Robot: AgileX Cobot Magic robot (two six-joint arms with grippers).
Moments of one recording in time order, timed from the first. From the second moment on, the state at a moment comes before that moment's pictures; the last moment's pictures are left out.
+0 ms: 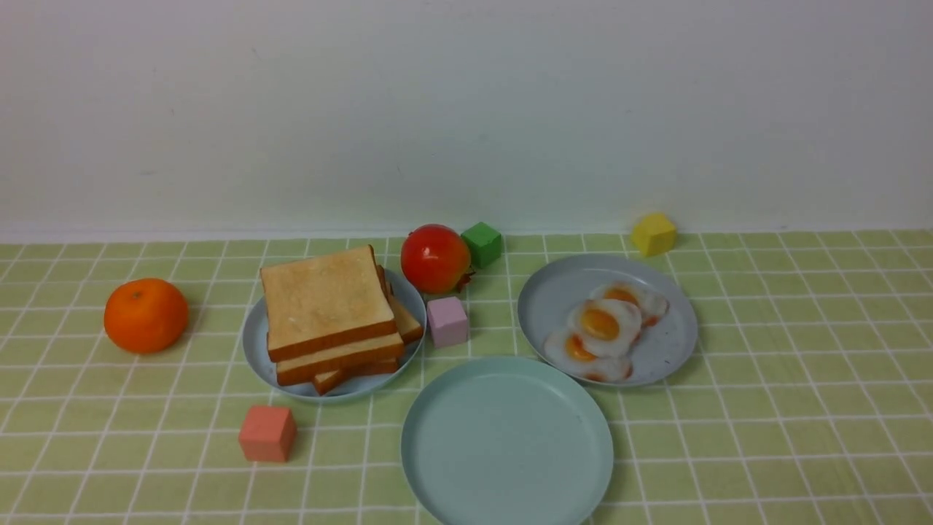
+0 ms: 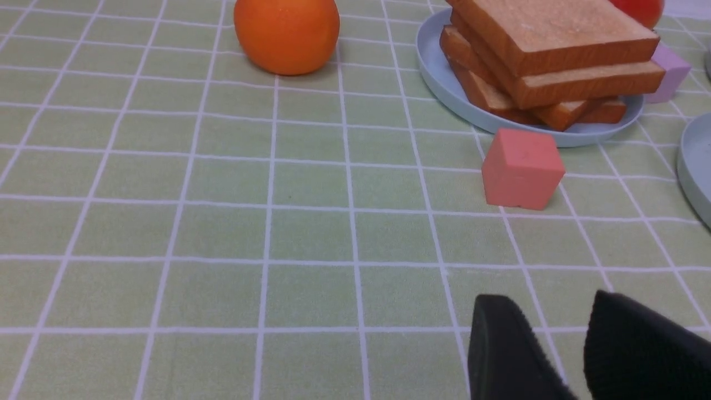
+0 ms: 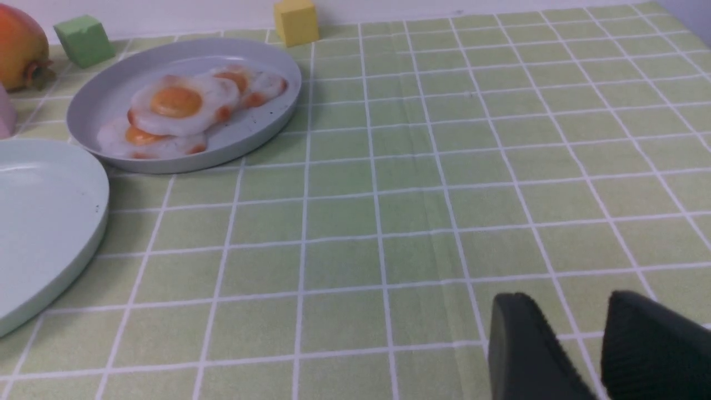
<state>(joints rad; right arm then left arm) -0.04 -0.01 0.02 0.06 0.39 -0.03 -0.14 -0.01 0.03 0.05 0.40 -0.22</state>
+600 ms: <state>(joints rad) -0.04 -0.01 0.02 0.06 0.39 -0.03 -0.14 -0.01 0.03 0.26 0.39 -0.19</state>
